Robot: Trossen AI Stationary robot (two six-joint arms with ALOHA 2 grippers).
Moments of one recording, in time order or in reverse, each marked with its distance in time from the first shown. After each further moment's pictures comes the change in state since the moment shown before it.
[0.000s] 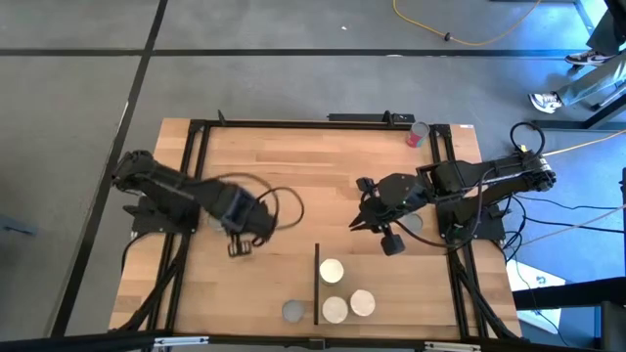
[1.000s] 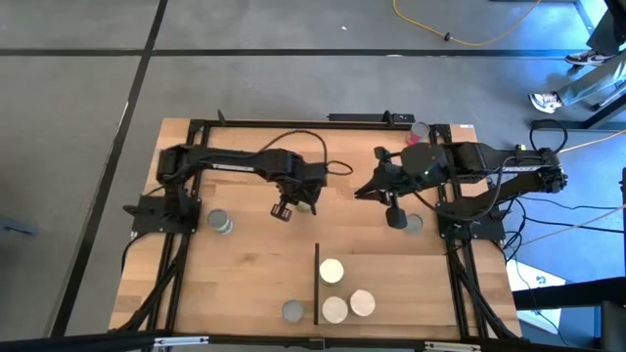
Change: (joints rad) left arm 0.388 0.324 0.107 0.458 0.035 1.041; right arm -0.121 -0.127 0.000 0.021 0.073 0.047
